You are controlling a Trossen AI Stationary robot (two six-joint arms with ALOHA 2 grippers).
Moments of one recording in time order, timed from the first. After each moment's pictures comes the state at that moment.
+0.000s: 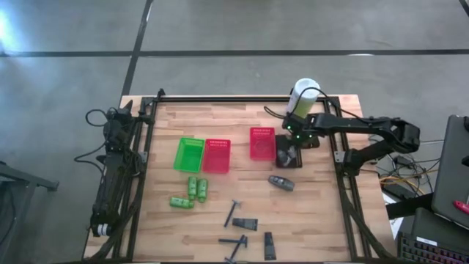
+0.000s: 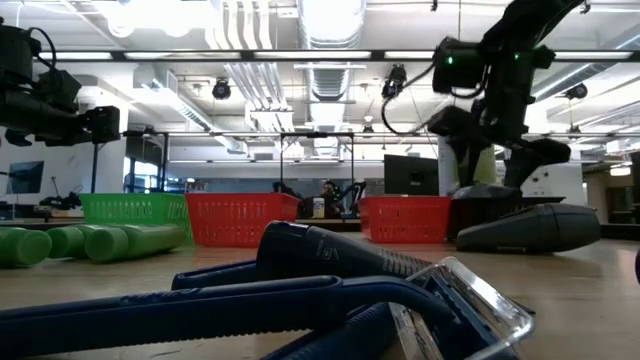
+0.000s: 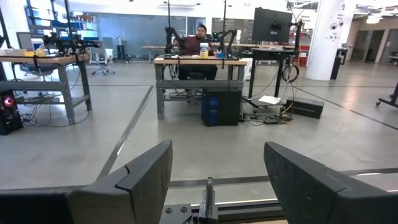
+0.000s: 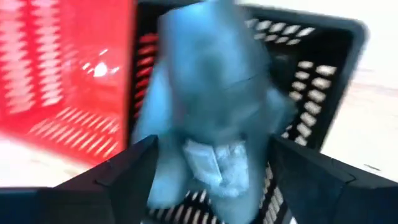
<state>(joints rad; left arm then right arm) 1.48 0.02 0.01 0.02 0.02 -0.01 -0.37 1.33 0.80 -0.76 -0.10 1.08</state>
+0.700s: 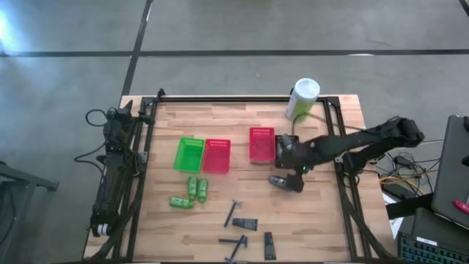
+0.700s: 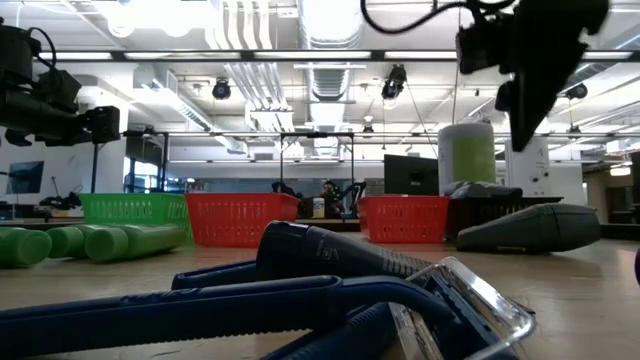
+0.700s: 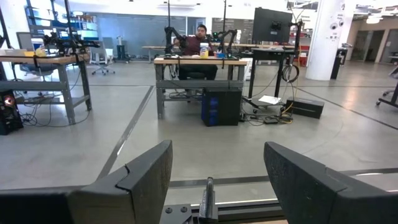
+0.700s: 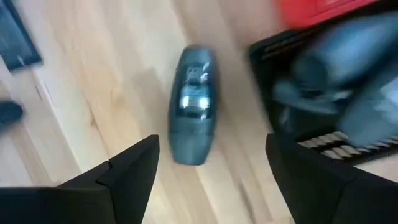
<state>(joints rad) 1.48 0.02 0.01 0.02 0.02 -0.01 0.17 1.34 0.97 -0.94 -0.02 0.58</state>
